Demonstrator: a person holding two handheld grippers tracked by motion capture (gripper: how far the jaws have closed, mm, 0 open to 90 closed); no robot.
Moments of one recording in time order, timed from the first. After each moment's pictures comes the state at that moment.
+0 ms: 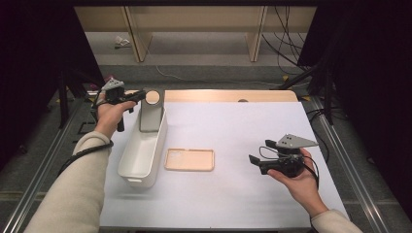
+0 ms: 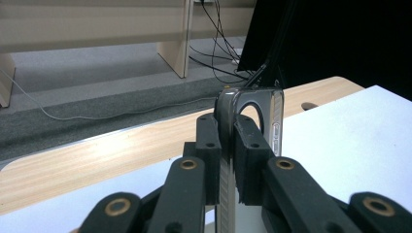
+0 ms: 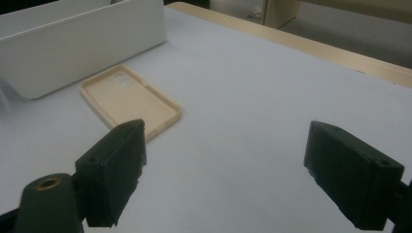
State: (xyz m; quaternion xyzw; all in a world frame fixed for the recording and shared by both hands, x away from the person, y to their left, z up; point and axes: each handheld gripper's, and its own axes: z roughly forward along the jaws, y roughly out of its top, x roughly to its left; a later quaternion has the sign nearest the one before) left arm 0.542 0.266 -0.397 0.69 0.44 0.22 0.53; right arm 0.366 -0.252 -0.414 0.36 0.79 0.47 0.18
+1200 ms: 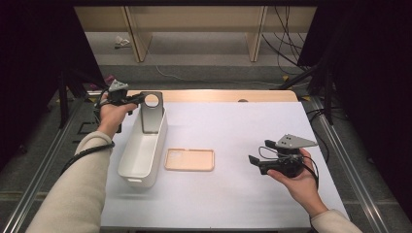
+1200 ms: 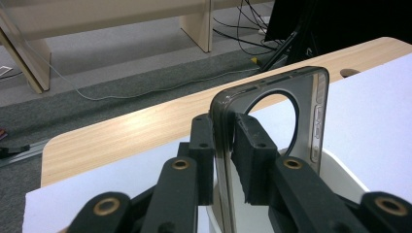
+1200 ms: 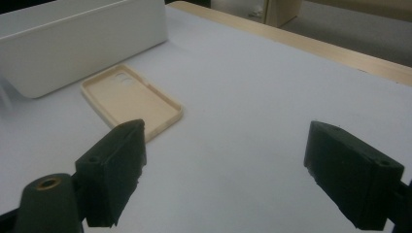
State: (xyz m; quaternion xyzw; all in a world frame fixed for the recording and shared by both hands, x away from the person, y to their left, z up) left arm 0.545 0.263 -0.402 0.72 0.46 0.26 0.45; right arm 0.366 -0.251 -0.414 0.36 0.79 0.47 0.18
